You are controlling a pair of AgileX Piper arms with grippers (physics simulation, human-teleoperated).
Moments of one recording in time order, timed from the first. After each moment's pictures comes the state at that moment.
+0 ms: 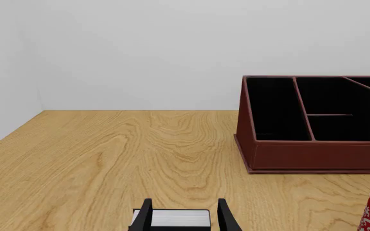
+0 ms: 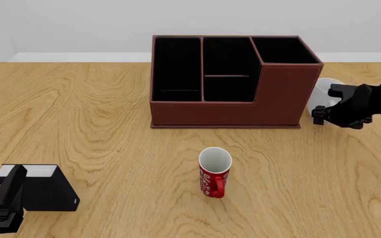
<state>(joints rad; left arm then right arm) 0.00 0.01 0.00 0.00 0.00 -0.25 2.07 -1.34 0.32 -0.04</state>
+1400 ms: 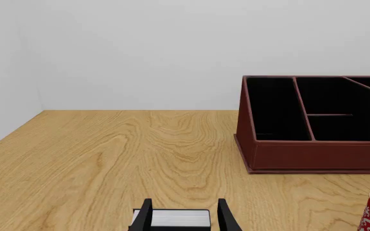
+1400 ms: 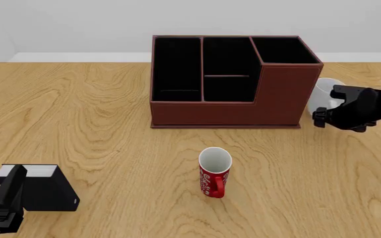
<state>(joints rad) 0.00 0.01 0.00 0.00 0.00 -0.24 1.94 -1.19 0.25 -0.03</state>
